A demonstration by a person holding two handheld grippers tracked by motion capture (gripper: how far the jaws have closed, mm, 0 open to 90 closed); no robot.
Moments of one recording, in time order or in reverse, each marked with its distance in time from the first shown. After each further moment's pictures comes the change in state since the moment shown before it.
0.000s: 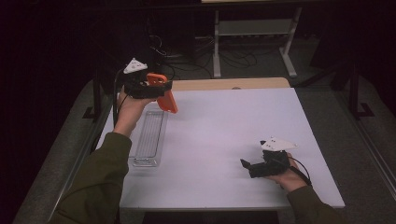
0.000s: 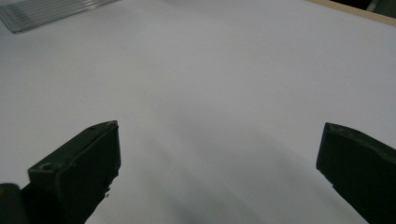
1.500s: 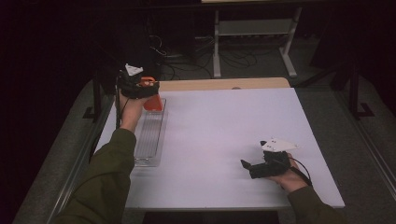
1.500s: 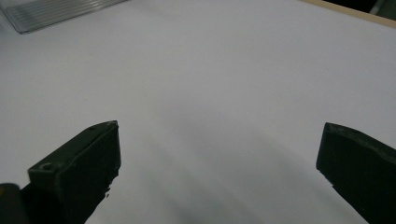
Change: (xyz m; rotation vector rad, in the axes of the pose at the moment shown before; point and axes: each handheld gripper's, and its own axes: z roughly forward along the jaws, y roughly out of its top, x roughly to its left) left arm 0.041 -0.038 0.035 0.092 0.350 -0.050; right arm 0.001 -0.001 -0.002 -0.005 0.011 0.002
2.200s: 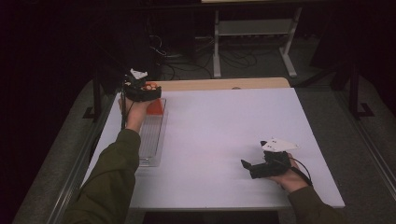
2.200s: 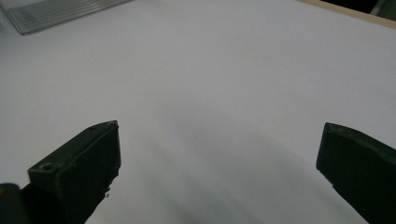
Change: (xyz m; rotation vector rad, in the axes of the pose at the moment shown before) left arm -0.002 -0.016 0.025 0.065 0.043 -0.004; right arm -0.001 0.000 -0.001 -0.009 0.003 -0.002
